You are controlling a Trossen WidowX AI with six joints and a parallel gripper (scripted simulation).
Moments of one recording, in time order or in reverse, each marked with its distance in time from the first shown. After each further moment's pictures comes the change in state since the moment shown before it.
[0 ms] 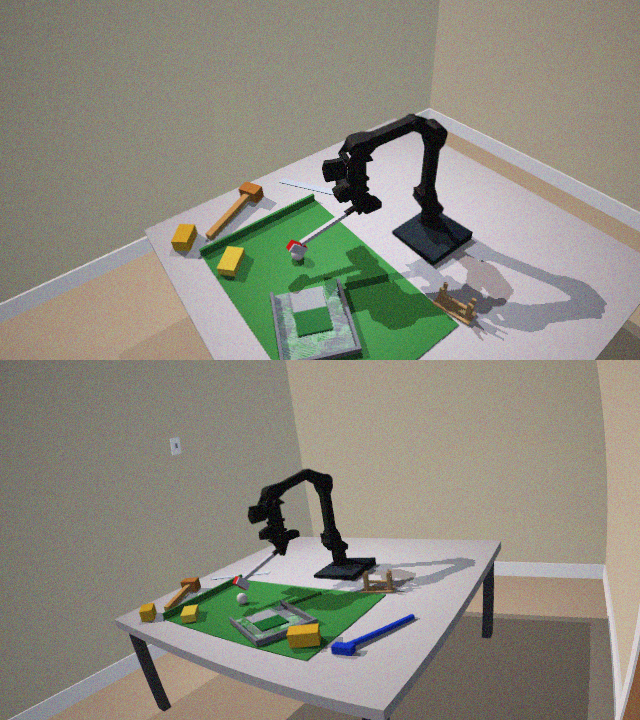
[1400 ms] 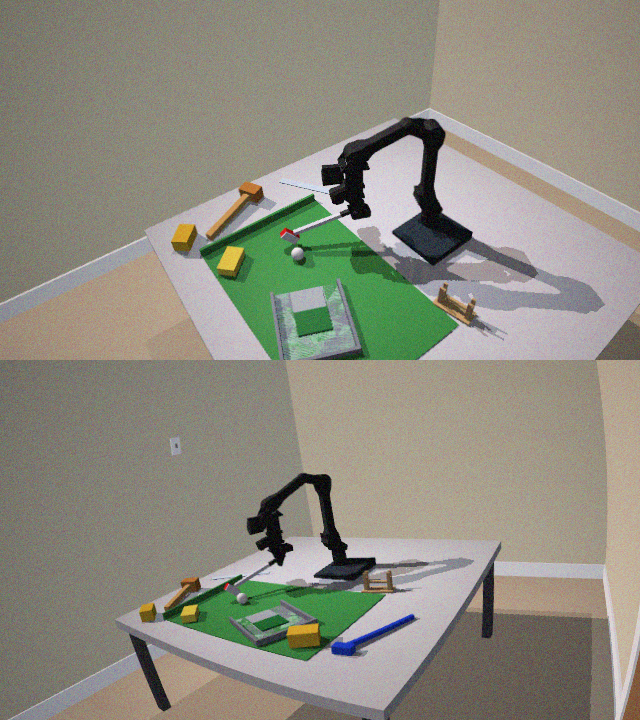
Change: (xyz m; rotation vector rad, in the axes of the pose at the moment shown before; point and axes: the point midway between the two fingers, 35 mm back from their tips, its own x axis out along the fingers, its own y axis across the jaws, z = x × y) arm 0.049 -0.041 -0.010 0.298 -0.004 -0.042
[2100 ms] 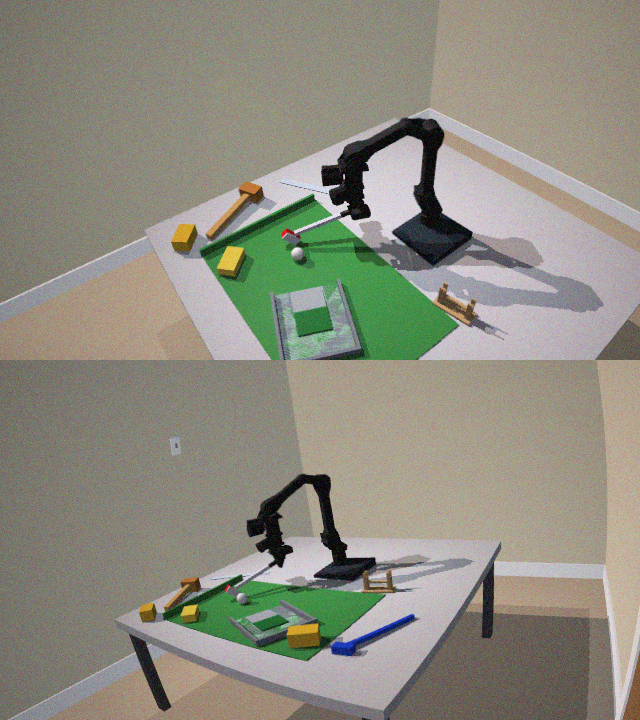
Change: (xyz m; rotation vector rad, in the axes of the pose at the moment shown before) arm 0.009 -0.008 -0.002 -0.001 0.010 -0.002
